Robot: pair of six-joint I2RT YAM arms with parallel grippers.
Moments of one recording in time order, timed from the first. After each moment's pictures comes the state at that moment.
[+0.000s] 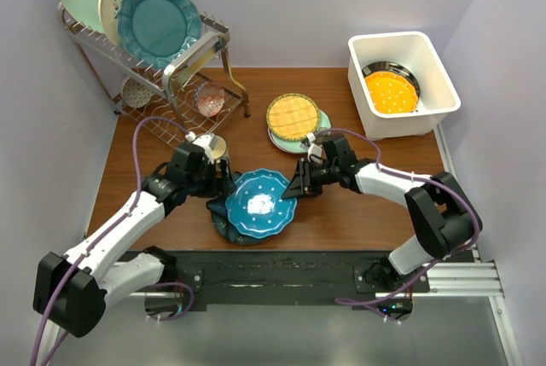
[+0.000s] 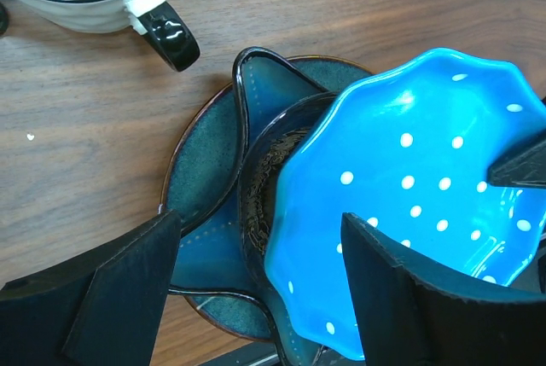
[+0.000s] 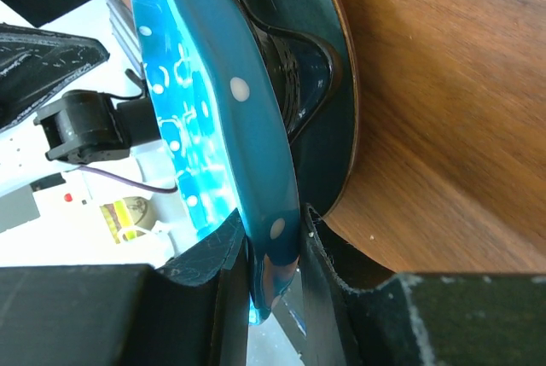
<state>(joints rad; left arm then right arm) -0.45 1.02 0.69 -0.49 0.09 -0.47 0.52 1.55 0.76 -0.04 -0.76 0.69</state>
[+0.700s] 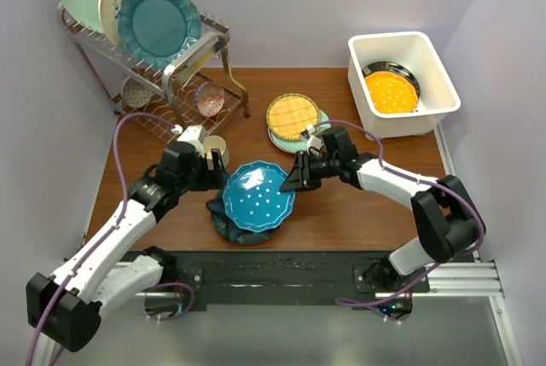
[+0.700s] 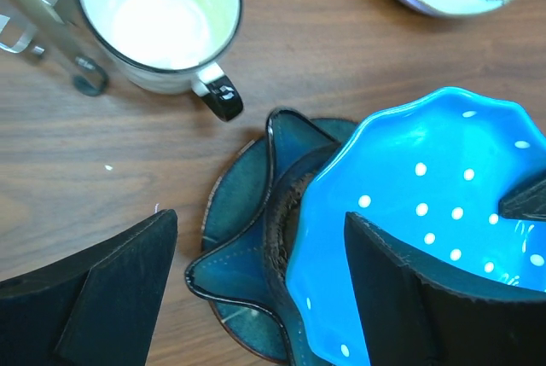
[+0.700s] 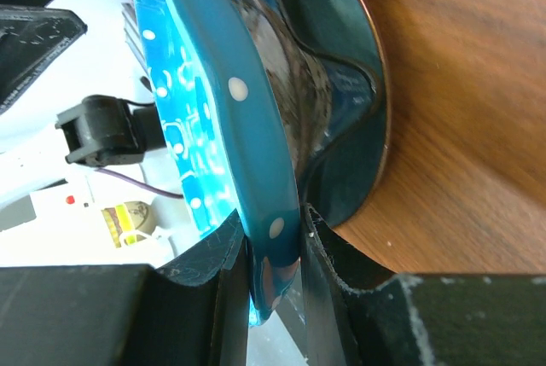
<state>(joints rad) -0.45 0.92 0.73 -0.51 -0.05 -0.46 0.52 1.52 0.82 -0.09 -0.75 0.68</state>
